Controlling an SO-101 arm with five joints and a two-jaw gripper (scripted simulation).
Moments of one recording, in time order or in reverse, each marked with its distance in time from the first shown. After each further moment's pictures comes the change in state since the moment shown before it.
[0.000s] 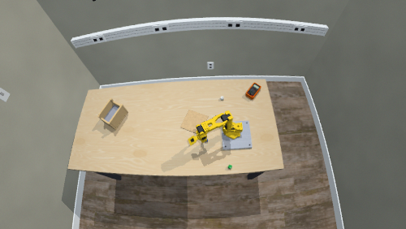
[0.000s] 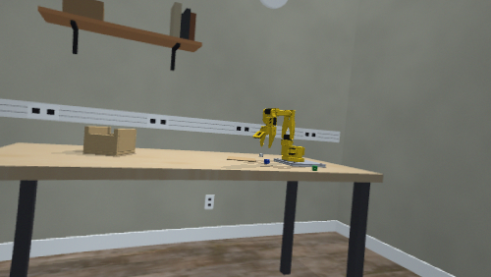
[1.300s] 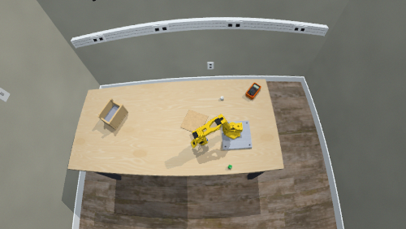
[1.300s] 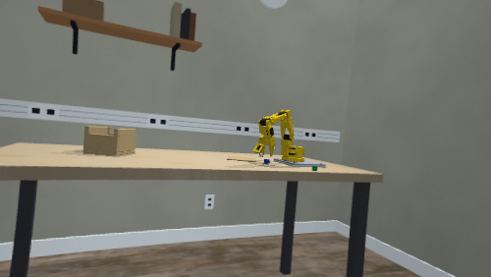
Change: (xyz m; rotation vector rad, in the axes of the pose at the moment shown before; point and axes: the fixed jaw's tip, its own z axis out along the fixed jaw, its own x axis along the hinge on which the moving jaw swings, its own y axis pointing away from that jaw) arm 0.014 -0.001 0.042 0.023 0.291 0.011
